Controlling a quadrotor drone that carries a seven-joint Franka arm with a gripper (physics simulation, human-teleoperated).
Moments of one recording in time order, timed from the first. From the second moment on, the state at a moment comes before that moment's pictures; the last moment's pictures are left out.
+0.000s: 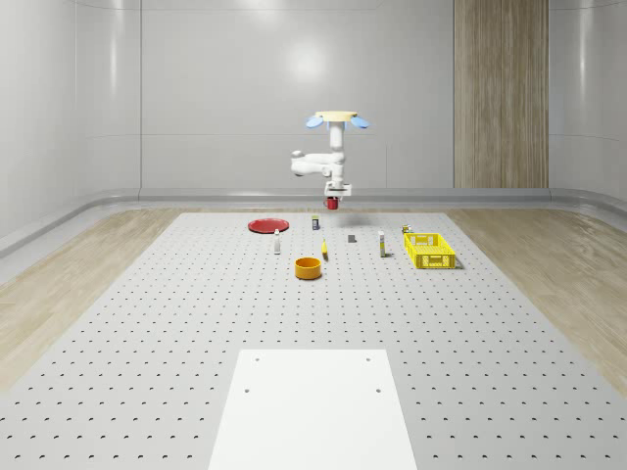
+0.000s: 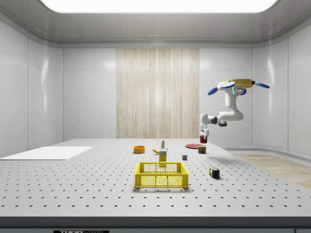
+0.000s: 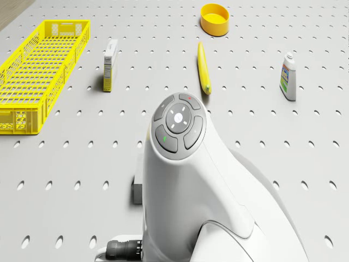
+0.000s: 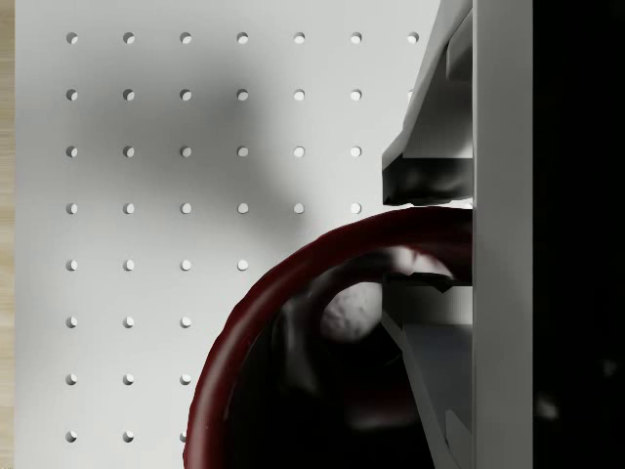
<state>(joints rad) -1.14 -1.49 1.39 -2.87 -1.77 1.54 1.67</state>
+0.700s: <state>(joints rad) -1.15 -1.51 1.39 -2.87 -1.76 1.56 1.67</state>
